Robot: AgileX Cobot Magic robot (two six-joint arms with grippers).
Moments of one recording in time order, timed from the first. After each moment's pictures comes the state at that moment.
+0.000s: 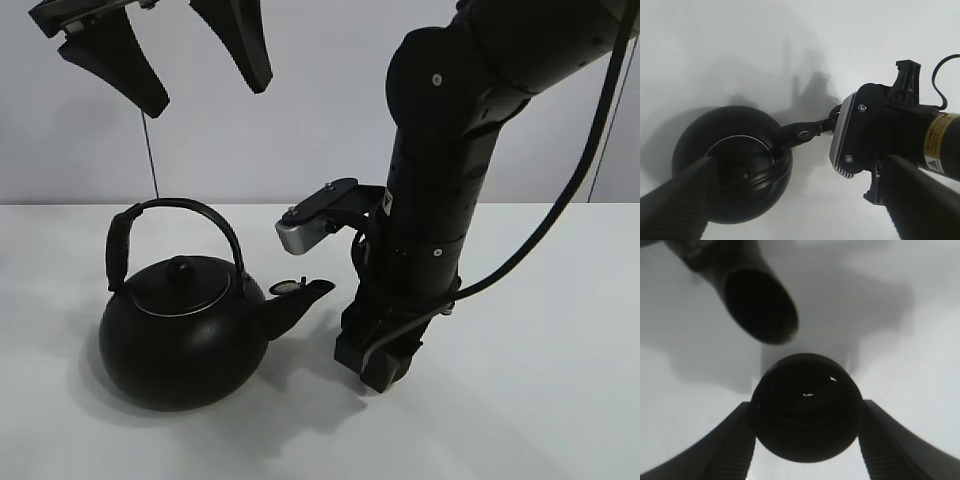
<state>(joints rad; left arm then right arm) -0.49 1.73 -1.58 -0.28 1.08 -0.04 0.60 1.96 -1.18 -0.07 0.68 -0.33</state>
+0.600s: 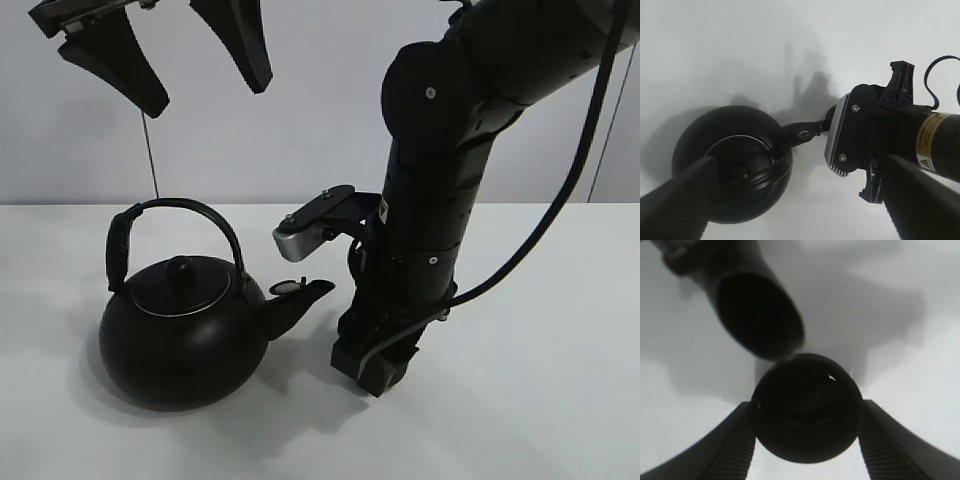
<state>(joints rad) -0.49 1.73 -1.58 -0.28 1.08 -0.04 0.60 1.99 -1.18 -0.07 0.66 -0.33</state>
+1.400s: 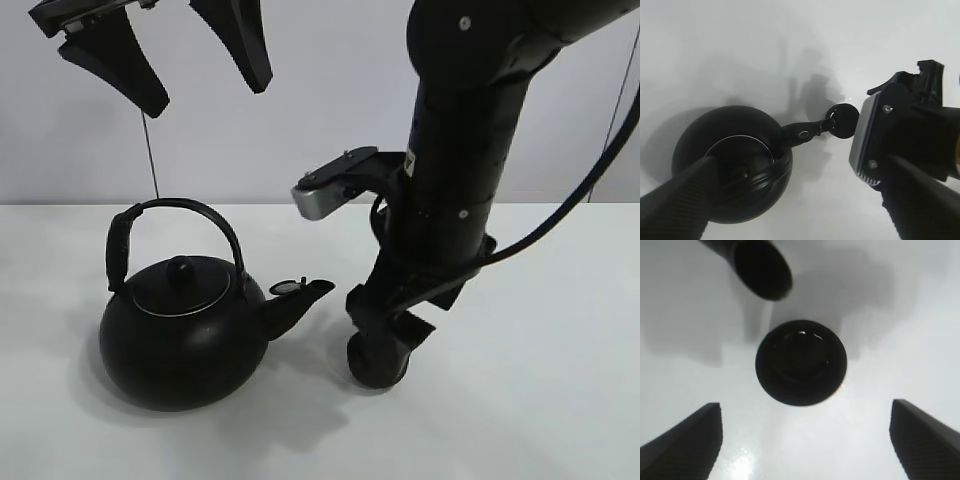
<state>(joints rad) -0.49 1.73 -1.58 -0.28 1.08 -0.04 0.60 1.90 -1.18 -0.08 0.76 -0.30</state>
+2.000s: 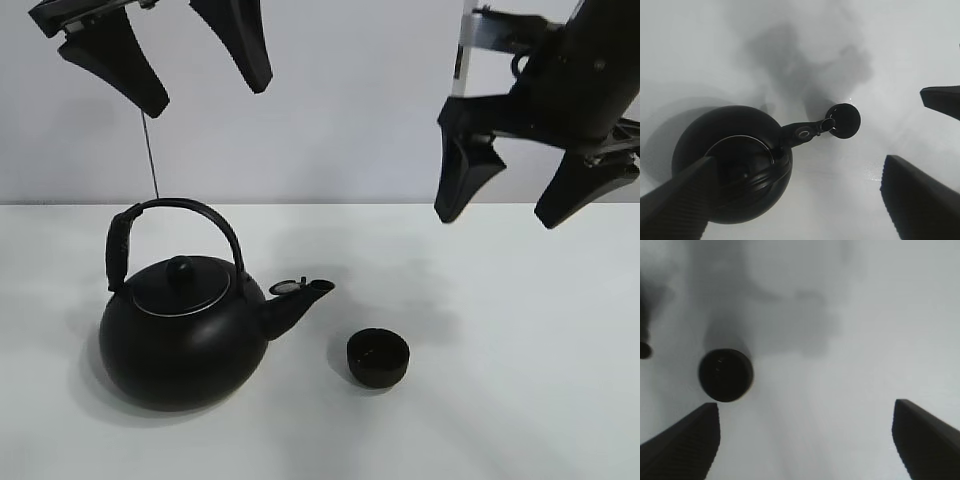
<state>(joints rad) -0.49 1.73 -1.58 -0.28 1.08 -0.04 0.28 1.67 -1.18 0.14 0.85 -0.09</state>
